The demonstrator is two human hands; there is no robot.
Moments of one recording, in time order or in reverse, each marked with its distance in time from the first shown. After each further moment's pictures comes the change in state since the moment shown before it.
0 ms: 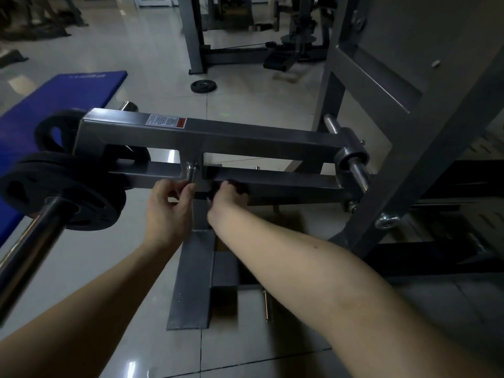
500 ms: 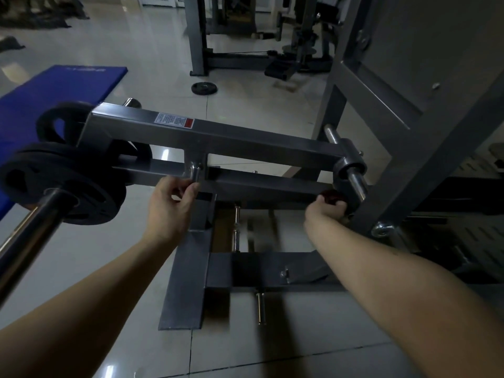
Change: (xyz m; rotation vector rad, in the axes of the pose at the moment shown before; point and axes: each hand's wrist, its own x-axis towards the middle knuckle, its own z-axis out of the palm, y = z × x) left_hand 0.001 0.000 -0.006 0.015 -0.069 -0.008; right_hand 0.058 -0.101 -0.148 0.457 0.398 -0.409
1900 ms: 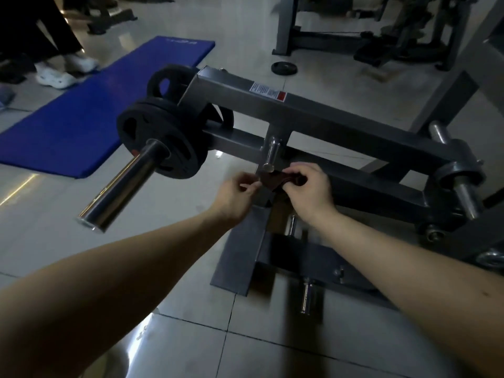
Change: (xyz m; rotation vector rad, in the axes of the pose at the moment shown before) left_hand -0.014 -0.035 -0.009 -0.091 -0.139 -0.336; right_hand -0.142 0.075 0.017 -1.107 -1.181 -0.716
